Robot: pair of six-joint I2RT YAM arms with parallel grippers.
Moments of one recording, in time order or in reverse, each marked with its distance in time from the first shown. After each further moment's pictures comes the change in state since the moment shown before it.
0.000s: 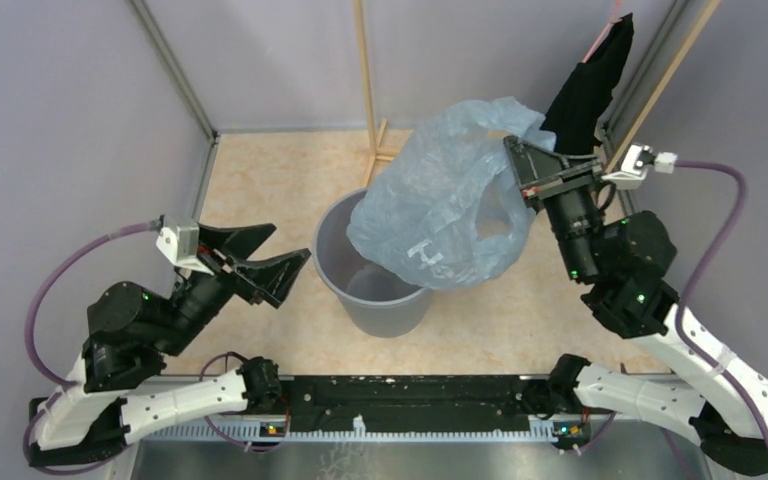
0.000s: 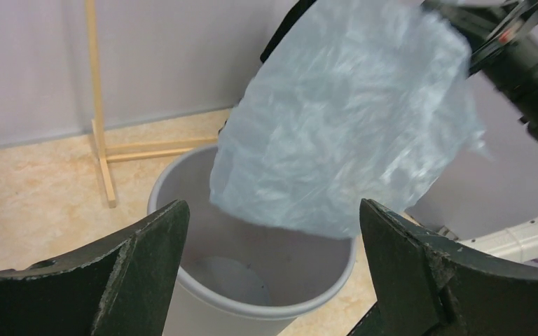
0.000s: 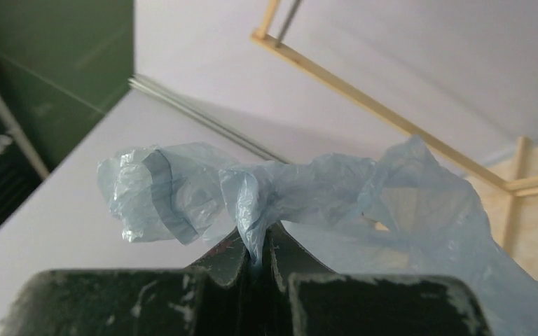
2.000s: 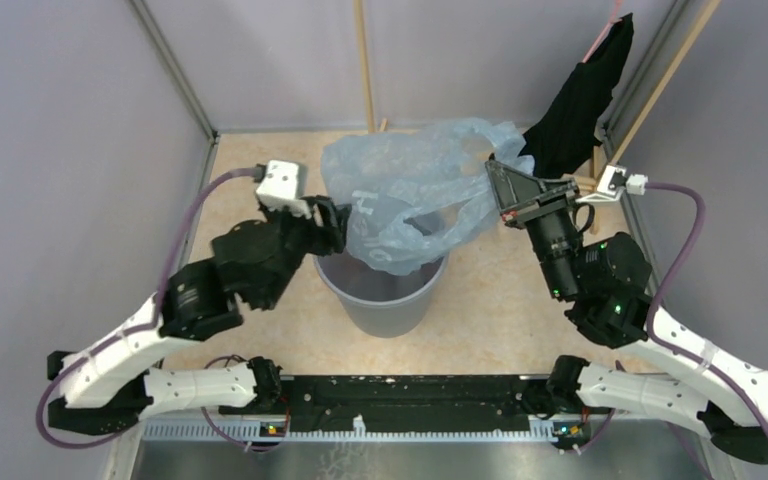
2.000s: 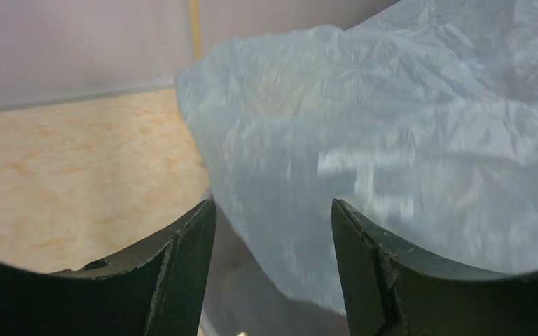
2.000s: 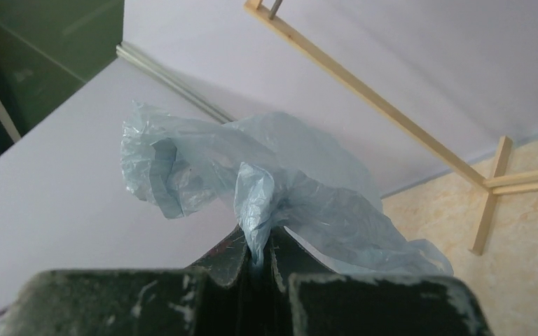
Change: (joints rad) left arm 0.000 0.414 0.198 -0.079 -0.310 -0.043; right arm 0.131 -0.032 -0.184 0.148 0.138 -0.154
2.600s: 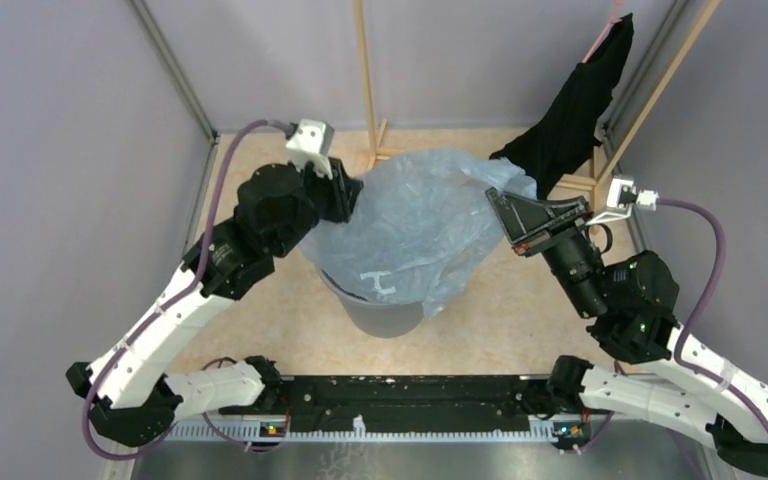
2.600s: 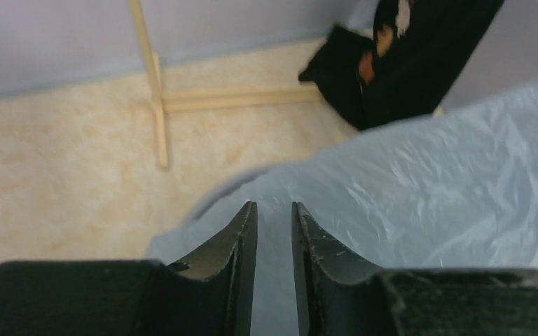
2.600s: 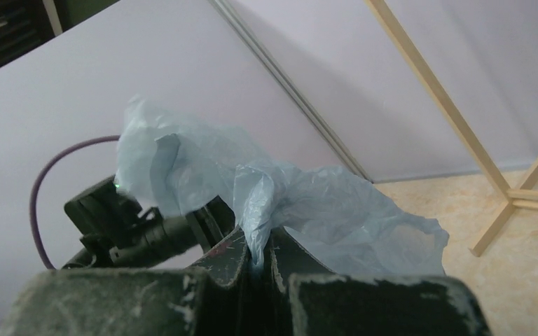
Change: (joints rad) left arm 0.372 0.259 0.193 0.018 0.437 0.015; right arm 0.000 -0.145 -0.070 -0.062 -0.300 -0.150
